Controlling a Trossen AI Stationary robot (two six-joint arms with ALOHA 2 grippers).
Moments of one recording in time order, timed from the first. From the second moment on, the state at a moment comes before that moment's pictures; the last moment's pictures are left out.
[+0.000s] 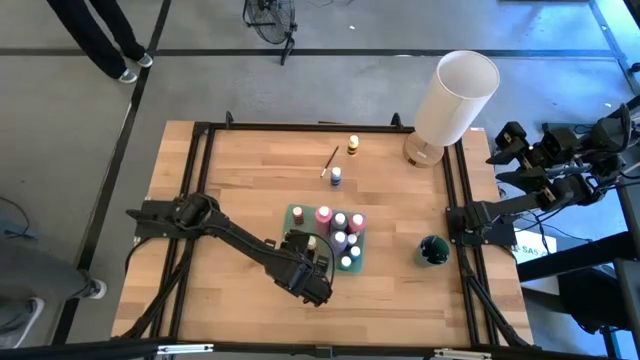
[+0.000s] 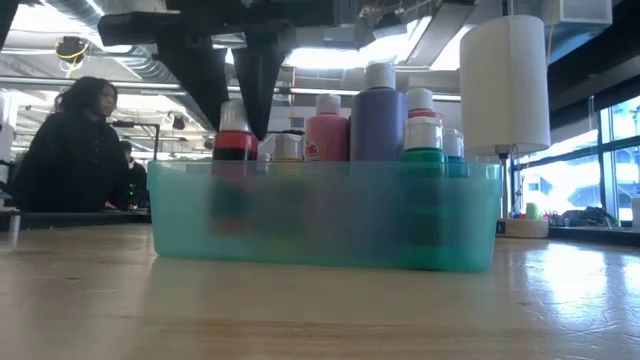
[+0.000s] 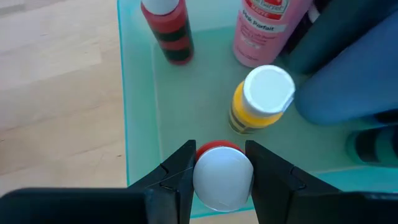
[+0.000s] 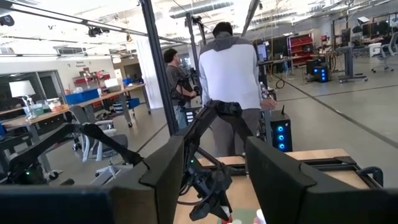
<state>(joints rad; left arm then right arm) -0.46 2.15 1.85 -1.40 -0.53 -1.83 0.22 0.42 1.24 -0.69 -0.01 0.20</state>
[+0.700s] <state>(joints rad) -0.46 2.15 1.85 -1.37 -0.51 -1.77 0.22 0.42 1.24 -0.69 -0.01 0.20</state>
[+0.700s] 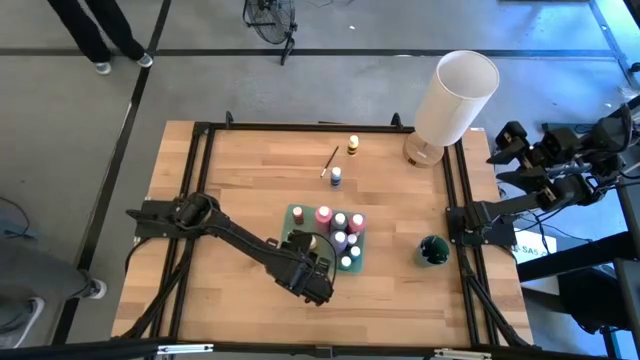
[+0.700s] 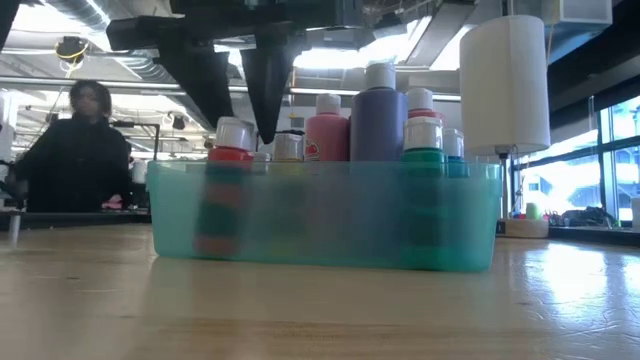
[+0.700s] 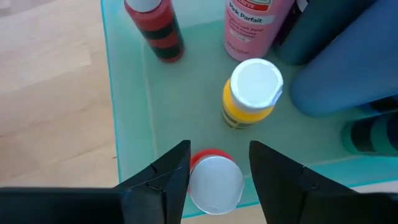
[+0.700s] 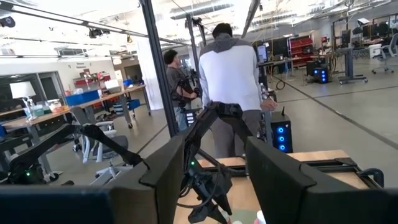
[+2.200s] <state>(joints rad) -0.47 2.07 1.85 -1.56 -0.54 -1.87 0.22 0.42 1.30 -0.73 -0.04 0.23</state>
